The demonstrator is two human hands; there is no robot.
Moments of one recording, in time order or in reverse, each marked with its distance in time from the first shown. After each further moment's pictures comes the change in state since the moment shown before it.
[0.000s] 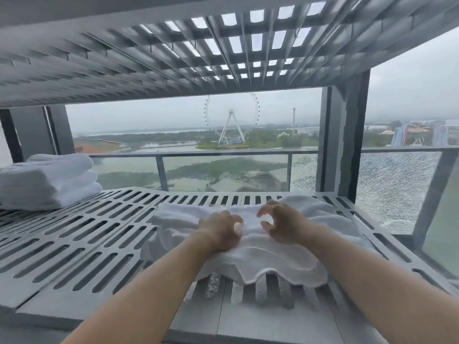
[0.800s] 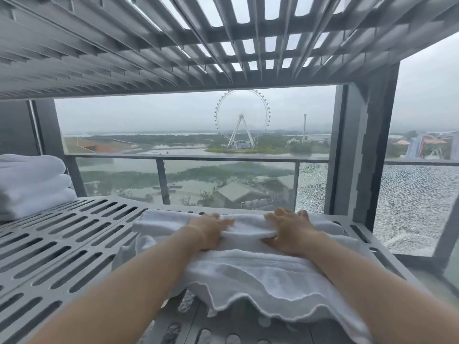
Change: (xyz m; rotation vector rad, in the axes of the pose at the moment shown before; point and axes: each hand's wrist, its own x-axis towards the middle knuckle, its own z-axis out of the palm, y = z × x) left_hand 0.129 -0.020 0.008 0.213 -0.172 -0.013; right_hand 0.093 0.105 0.014 -0.385 -0.149 0.077
